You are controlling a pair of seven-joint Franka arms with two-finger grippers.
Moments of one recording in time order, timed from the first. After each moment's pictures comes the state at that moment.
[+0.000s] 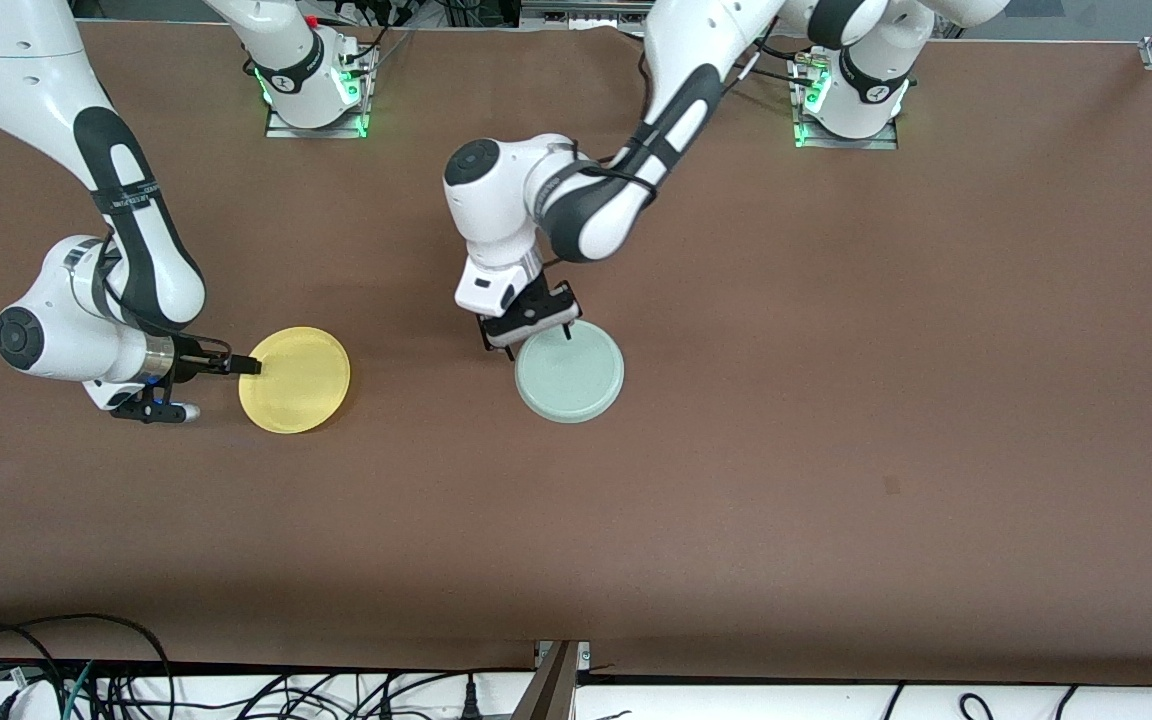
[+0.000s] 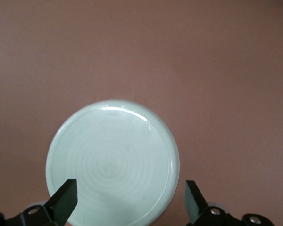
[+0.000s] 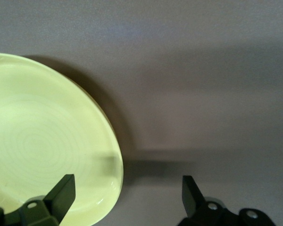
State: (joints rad) left arm -0.92 0.93 0.08 -1.08 0.23 2.06 -1.43; right arm -0.04 0.54 -0.08 -1.93 0.21 2.24 -0.18
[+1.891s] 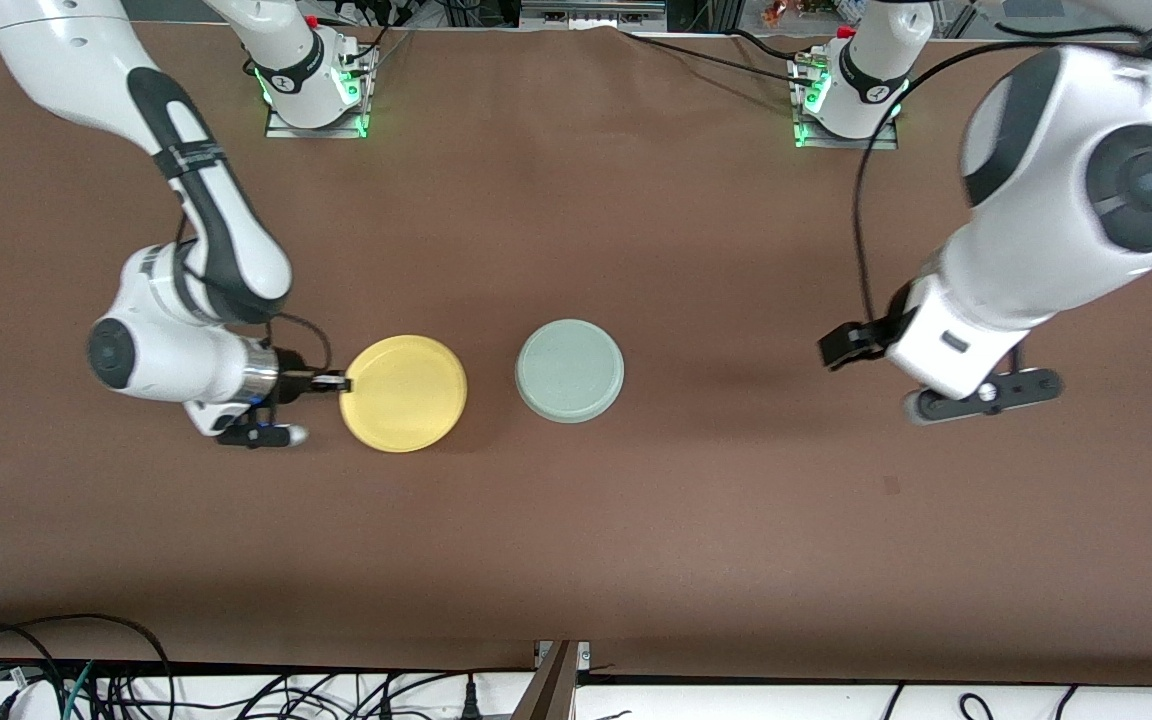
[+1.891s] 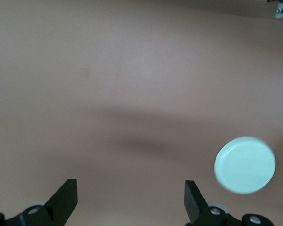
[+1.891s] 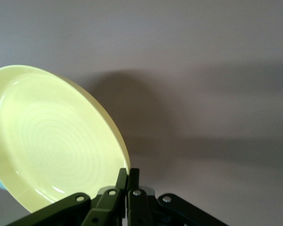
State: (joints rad) left arm -0.30 0.46 0.07 -1.07 -0.07 1.46 -0.40; right arm -0.01 0.54 0.26 -1.74 0.25 2.14 0.14
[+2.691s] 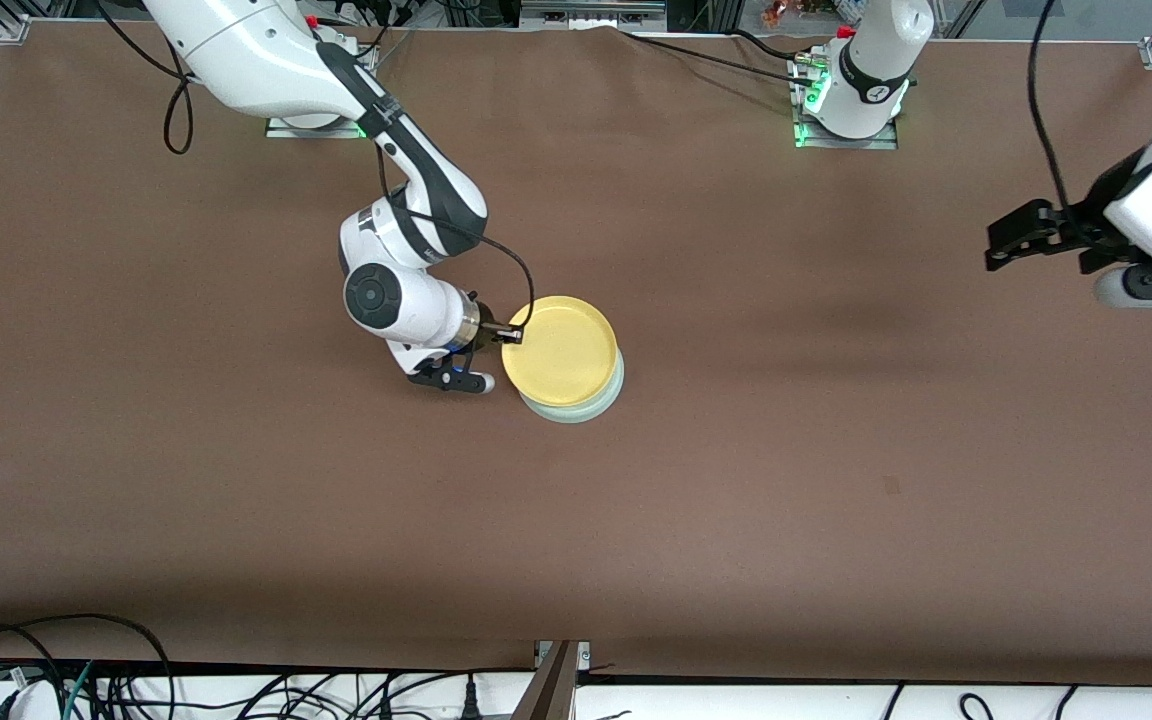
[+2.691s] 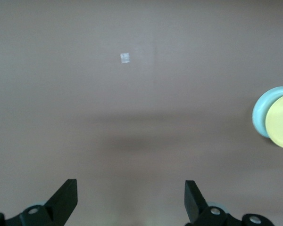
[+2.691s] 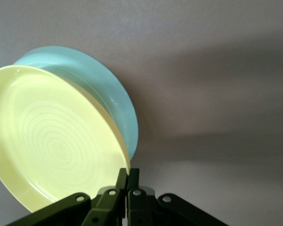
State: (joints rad) left arm -0.13 0.18 0.08 -1.30 -0.03 1.38 -0.04; right arm 0.33 0.63 0.28 -1.75 0.25 2.33 0.58
